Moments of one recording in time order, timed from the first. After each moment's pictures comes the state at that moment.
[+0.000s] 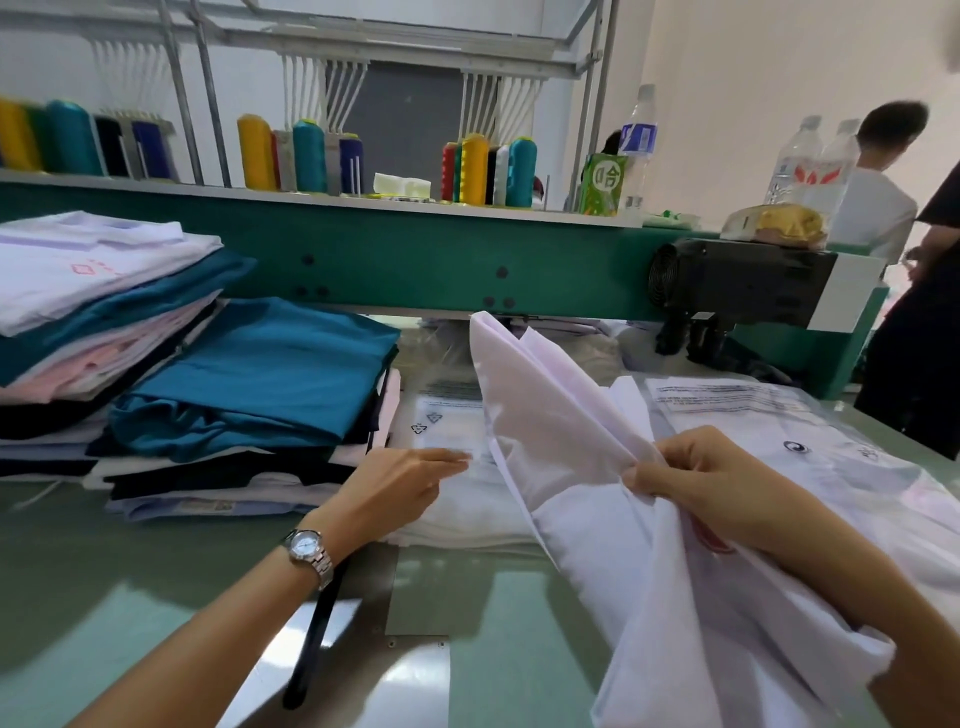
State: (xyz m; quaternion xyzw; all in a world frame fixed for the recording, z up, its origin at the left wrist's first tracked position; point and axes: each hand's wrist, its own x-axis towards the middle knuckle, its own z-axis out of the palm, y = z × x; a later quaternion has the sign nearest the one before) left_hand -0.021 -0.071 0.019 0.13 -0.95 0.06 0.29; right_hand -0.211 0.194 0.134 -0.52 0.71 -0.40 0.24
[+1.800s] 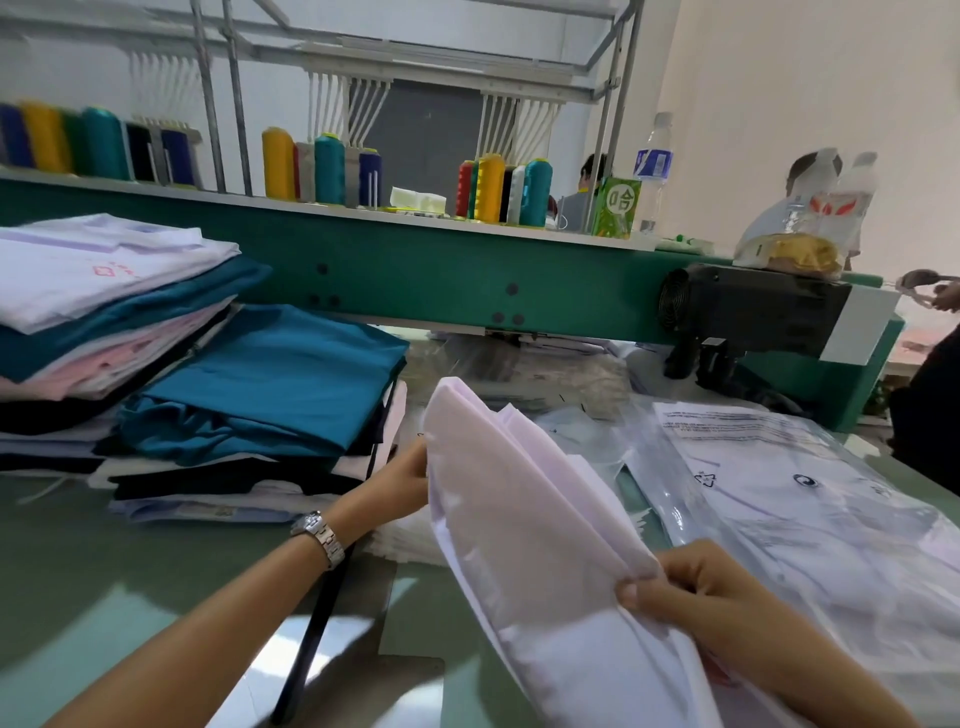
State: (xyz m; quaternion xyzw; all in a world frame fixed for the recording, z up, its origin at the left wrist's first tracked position) left_hand -0.039 -0.072 0.033 0.22 -0.84 -0.43 0.25; right_hand -0.202 0.216 0.090 -0.53 0.65 -0.41 0.36
